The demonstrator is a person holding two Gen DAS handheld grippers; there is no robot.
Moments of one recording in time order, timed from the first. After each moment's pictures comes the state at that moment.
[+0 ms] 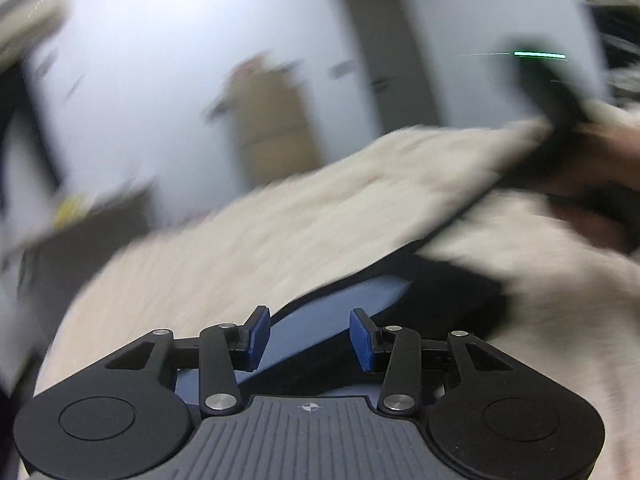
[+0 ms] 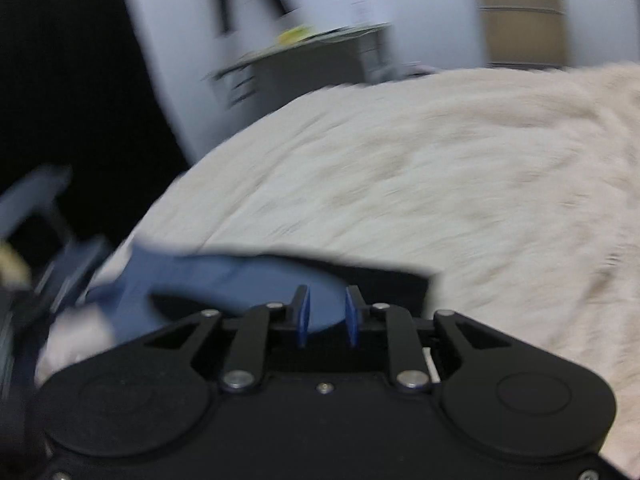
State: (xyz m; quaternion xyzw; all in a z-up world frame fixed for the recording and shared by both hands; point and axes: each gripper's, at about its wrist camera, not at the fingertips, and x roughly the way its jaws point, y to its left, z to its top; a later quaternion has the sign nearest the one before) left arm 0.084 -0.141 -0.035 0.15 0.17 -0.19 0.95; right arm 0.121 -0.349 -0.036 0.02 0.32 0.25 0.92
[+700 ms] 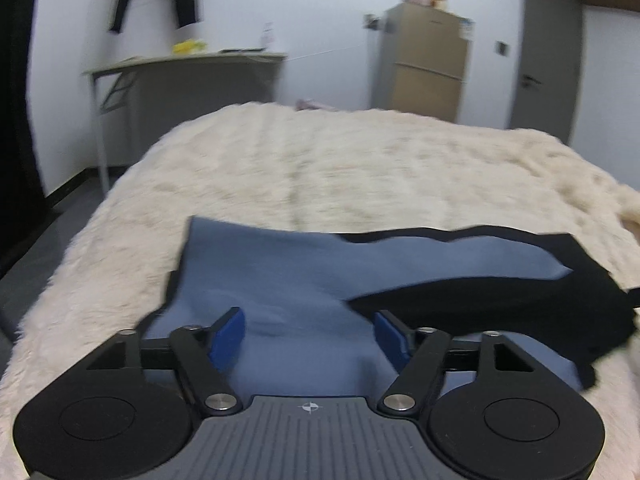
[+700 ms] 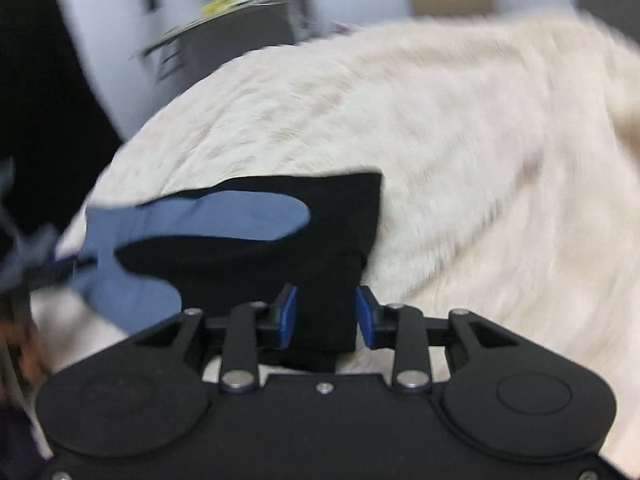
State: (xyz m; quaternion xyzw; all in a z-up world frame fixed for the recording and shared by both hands) left arm 0.098 -0.033 -0.058 -0.01 0.28 -0.10 0.95; right arm 0.090 -0.383 -0.067 0.16 0.39 0.09 0.90
